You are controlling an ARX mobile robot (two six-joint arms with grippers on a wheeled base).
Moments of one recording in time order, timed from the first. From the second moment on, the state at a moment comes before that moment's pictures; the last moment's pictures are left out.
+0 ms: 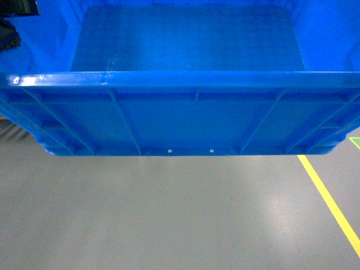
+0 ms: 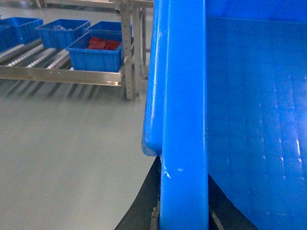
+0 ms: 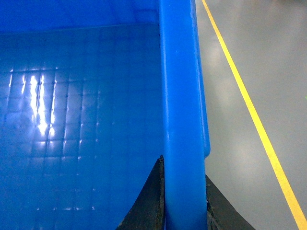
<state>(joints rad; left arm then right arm) -0.21 1.33 0.73 0.40 -0.24 -0.11 0.16 1.37 0.79 0.35 0.12 0.13</state>
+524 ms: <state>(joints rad) -0.21 1.33 0.73 0.40 -0.24 -0.11 0.16 1.37 0.79 0.35 0.12 0.13</state>
